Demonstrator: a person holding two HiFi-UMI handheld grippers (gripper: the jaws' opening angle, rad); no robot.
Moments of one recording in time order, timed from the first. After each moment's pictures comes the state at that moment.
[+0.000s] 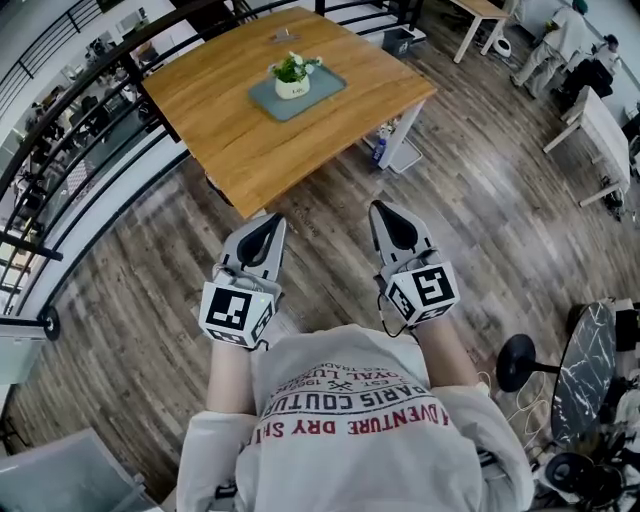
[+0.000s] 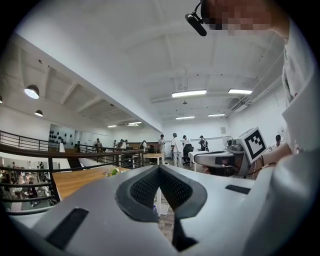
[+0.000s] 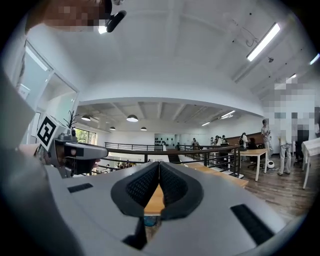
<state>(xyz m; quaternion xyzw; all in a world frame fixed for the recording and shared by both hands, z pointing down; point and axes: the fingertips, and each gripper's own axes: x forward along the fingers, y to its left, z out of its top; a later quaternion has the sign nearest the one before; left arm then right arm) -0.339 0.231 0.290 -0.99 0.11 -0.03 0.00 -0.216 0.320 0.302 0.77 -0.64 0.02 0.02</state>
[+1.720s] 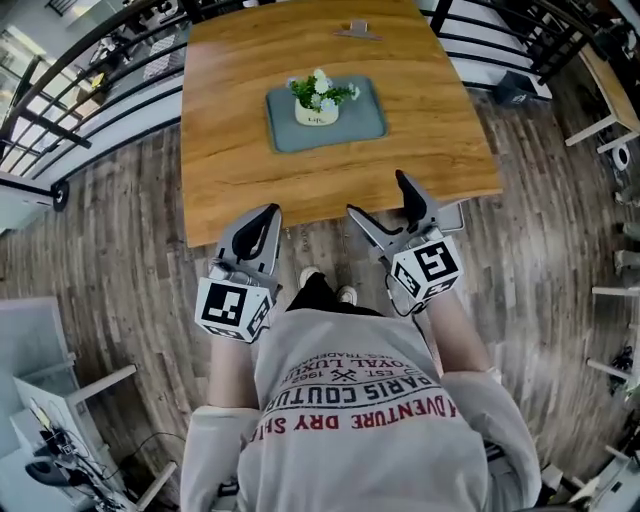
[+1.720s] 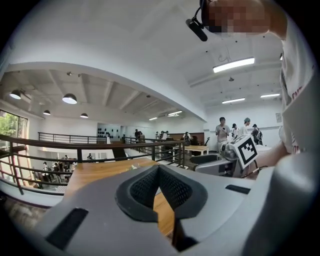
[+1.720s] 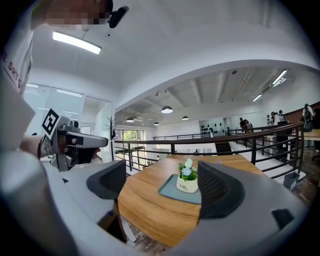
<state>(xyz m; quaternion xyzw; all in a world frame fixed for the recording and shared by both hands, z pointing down) -0.069 0.103 0.333 -0.92 0.37 -0.08 -0.03 0.083 0.103 0.378 0.52 -0.85 0.07 0.04</state>
